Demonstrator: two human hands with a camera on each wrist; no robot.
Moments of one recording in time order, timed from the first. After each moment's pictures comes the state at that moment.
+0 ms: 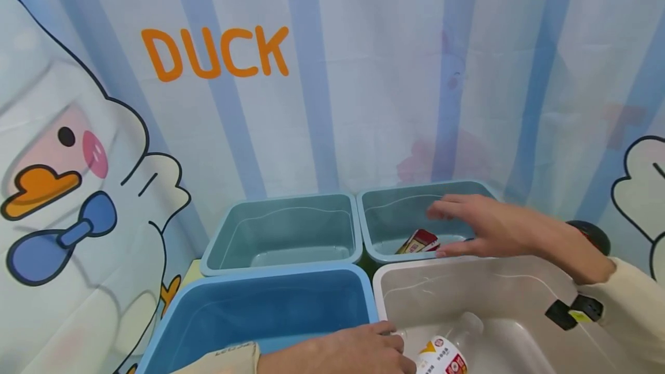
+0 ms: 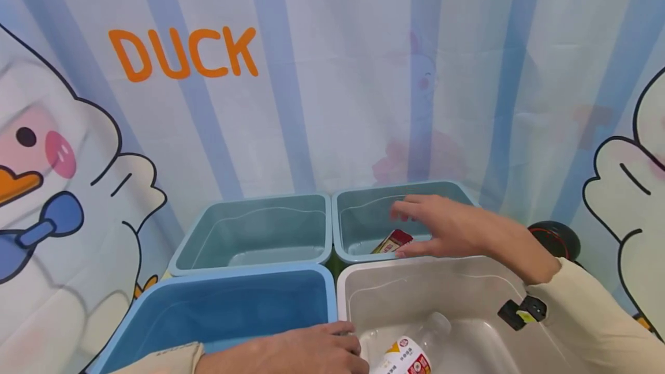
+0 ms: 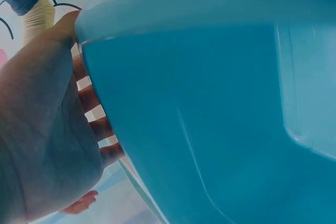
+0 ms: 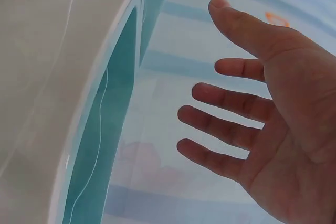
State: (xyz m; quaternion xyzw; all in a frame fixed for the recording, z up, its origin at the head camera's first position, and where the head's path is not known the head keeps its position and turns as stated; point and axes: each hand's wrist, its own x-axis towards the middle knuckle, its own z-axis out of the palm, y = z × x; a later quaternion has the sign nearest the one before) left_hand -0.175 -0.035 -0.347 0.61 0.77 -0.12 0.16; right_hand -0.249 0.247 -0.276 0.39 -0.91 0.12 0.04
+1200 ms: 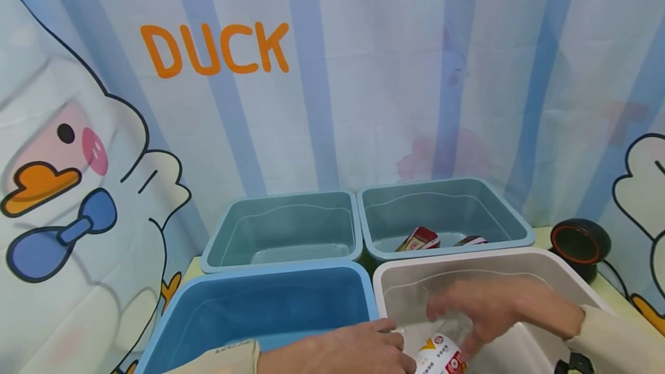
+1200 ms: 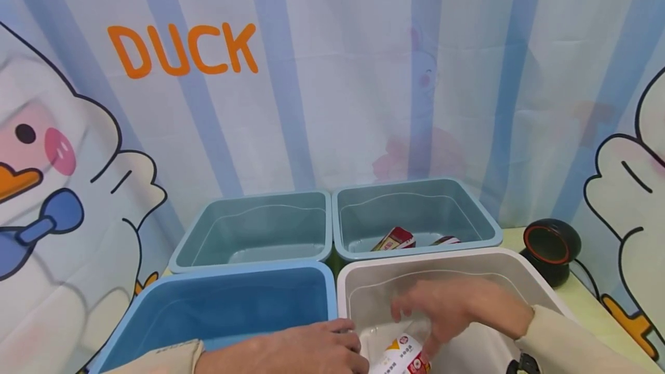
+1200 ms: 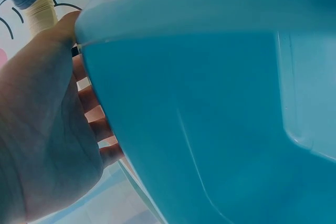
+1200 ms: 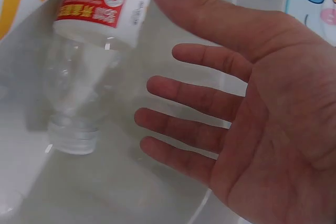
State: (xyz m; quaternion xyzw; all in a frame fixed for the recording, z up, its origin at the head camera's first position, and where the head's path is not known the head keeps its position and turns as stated) left_hand -0.172 -0.033 -0.346 0.61 0.76 -0.15 0.14; right_hand -0.226 0.233 -0.371 0.38 -0.88 0.13 -0.25
